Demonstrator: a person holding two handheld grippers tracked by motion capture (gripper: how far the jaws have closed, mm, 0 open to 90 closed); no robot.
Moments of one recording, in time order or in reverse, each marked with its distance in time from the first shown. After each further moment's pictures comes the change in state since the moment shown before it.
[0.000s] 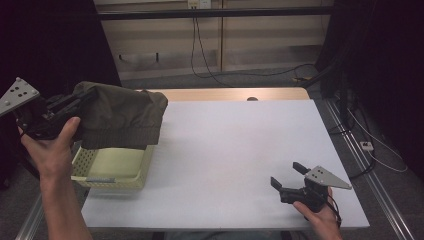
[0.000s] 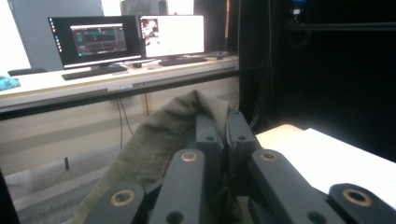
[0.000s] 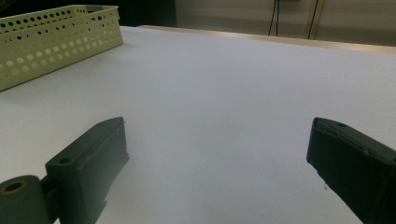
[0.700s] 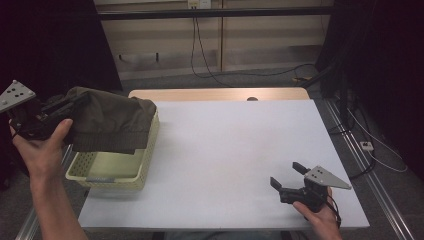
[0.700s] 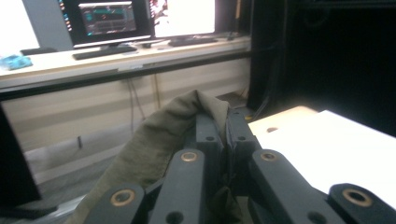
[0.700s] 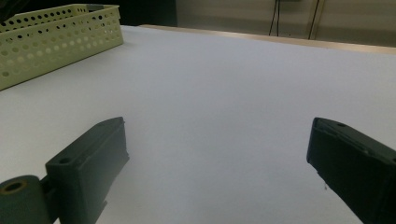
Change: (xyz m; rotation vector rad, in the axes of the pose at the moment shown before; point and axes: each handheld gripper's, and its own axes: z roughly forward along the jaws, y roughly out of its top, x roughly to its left) left arm 0.026 -0.013 -0.004 0.081 0.040 -0.007; right arm 0.001 0.000 0.000 0.001 0.001 -0.002
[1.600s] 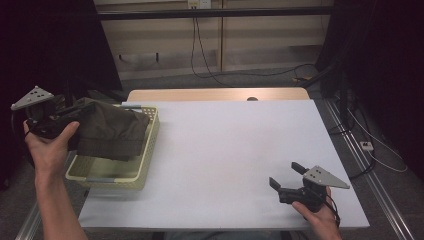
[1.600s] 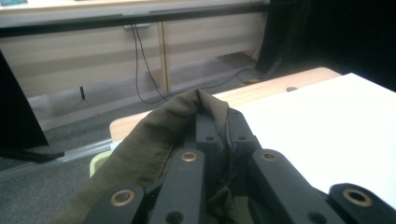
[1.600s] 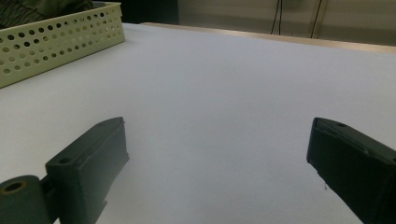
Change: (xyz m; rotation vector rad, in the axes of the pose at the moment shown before) left arm 0.037 -0.037 0.030 0.192 0.009 -0.071; right arm 0.001 0.000 0.002 0.006 0.006 -0.006
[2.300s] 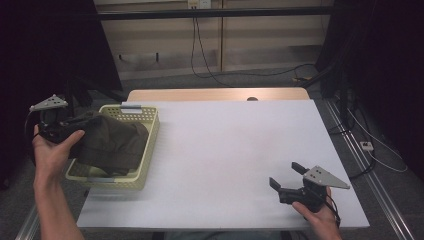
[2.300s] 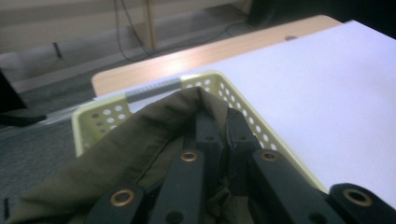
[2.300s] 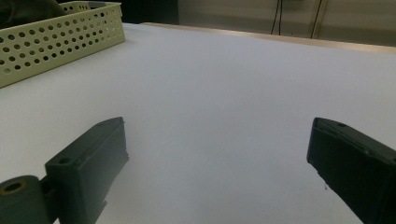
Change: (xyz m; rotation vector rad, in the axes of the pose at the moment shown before) left arm 0.020 -0.026 0.021 0.185 -0.077 0.008; right arm 0.000 0.000 -0.001 -0.001 0.001 -0.005
